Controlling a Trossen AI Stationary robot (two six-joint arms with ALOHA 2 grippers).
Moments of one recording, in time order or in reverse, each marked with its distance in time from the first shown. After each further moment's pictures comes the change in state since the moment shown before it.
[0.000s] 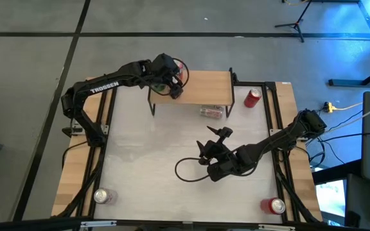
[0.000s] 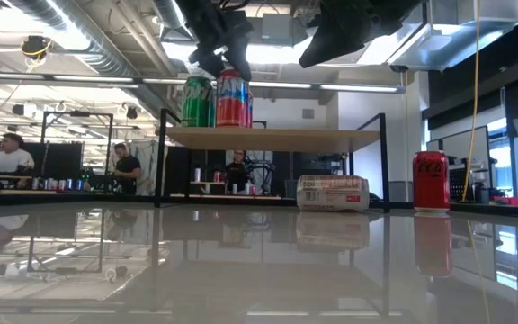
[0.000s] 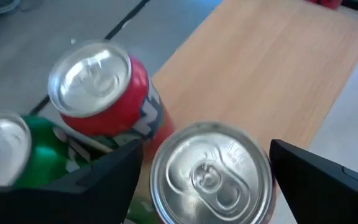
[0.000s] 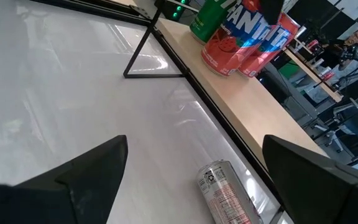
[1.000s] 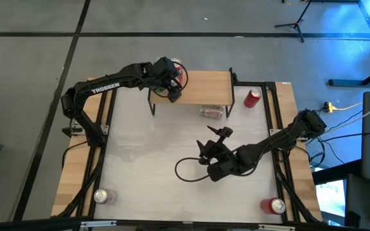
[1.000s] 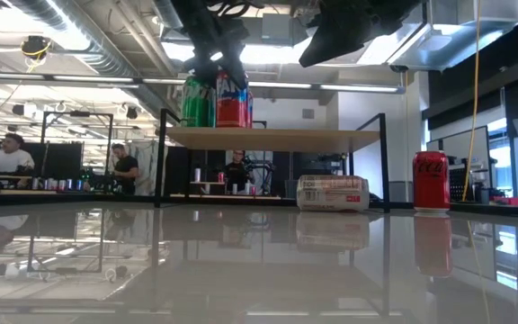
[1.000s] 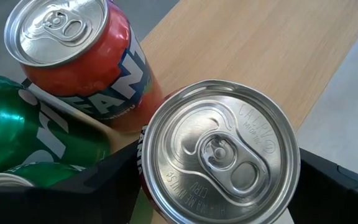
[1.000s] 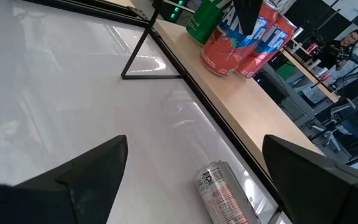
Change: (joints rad) left arm 0.004 -0.001 -0.043 -0.049 0.044 -0.049; right arm 0.000 0.000 0.000 0.000 0.011 0.000
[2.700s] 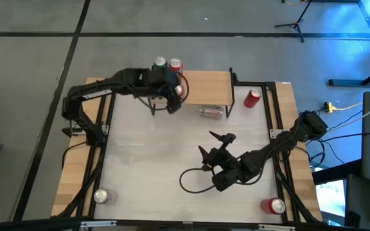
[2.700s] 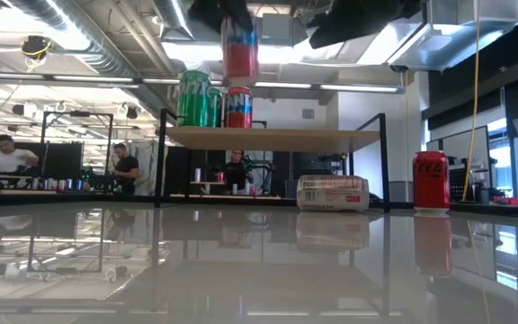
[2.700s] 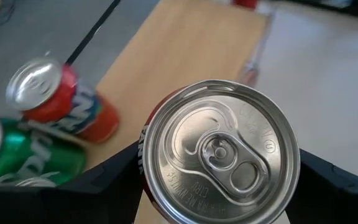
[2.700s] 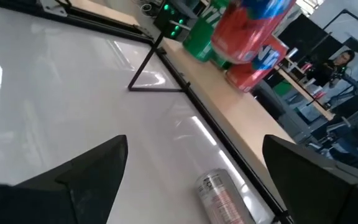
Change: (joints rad) left arm -0.229 0.000 0.255 -0.227 -0.099 -0.030; right arm 0.084 0.000 -0.001 -0.001 0.079 0.004
